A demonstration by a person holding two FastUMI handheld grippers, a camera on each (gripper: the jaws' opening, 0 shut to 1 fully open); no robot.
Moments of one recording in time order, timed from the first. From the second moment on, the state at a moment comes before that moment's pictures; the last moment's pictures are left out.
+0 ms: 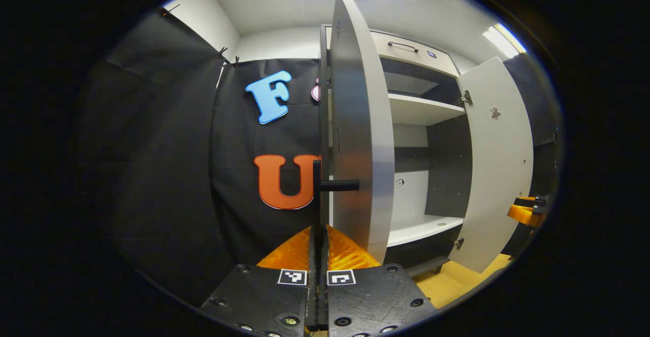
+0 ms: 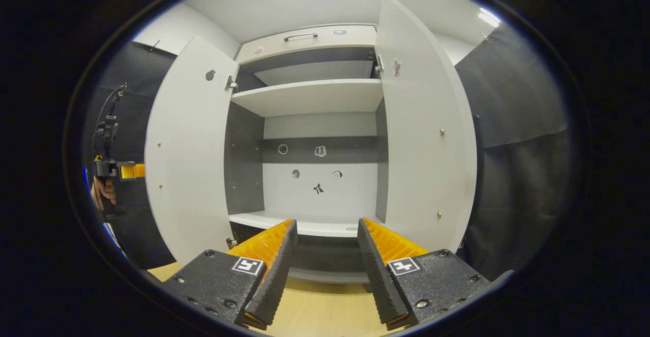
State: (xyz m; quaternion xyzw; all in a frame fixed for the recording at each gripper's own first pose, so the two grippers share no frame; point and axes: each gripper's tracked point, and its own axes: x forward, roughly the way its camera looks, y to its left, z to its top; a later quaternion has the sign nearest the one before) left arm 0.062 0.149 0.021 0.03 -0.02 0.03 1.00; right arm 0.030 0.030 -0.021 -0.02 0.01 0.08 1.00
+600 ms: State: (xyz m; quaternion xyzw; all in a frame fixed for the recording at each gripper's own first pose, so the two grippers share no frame) left arm -0.012 0.068 0.011 0.00 -0.02 0.00 1.00; right arm 0.036 0.040 -0.033 0.00 0.02 0.08 1.00
